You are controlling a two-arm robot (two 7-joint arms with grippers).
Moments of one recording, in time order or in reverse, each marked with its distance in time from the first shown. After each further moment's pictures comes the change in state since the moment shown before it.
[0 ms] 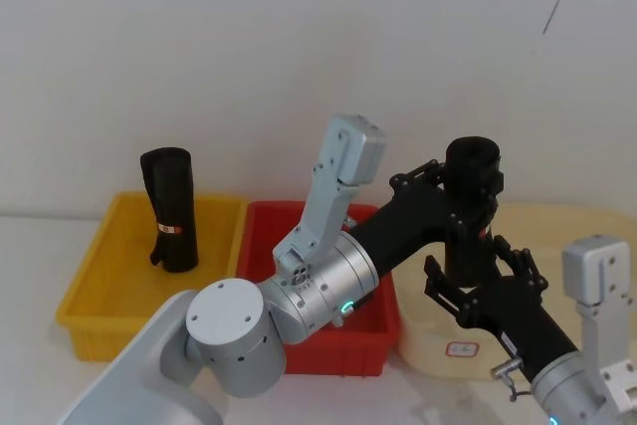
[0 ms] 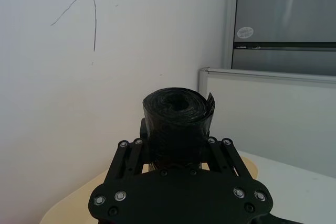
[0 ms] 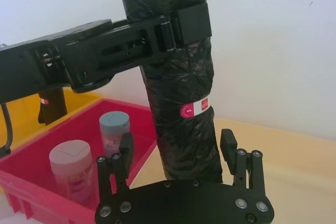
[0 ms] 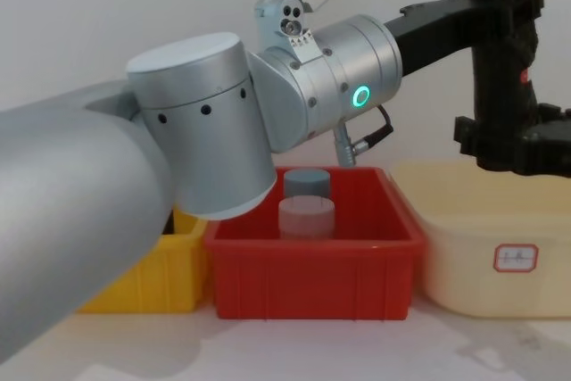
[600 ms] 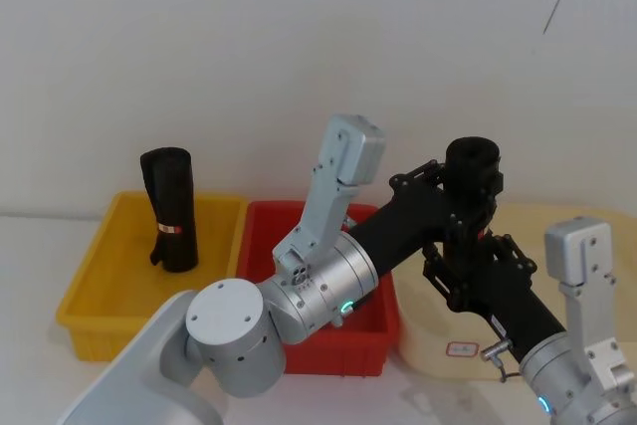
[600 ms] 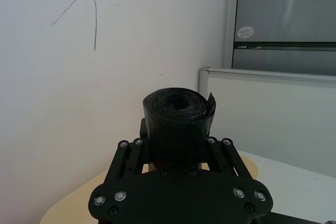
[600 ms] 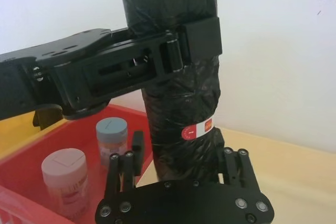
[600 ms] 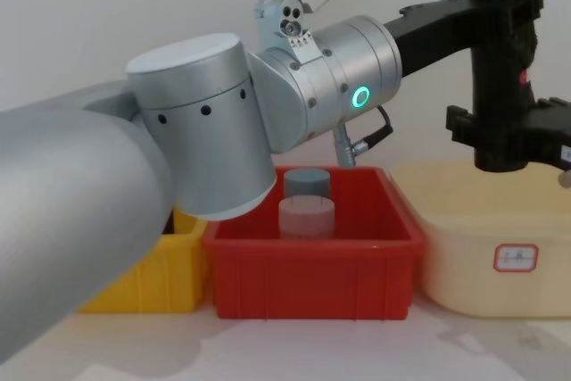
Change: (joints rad) left arm 0.000 0.000 0.000 0.001 0.000 0.000 0.000; right arm 0.060 -0.024 -0.009 0.048 -0.033 0.011 0.013
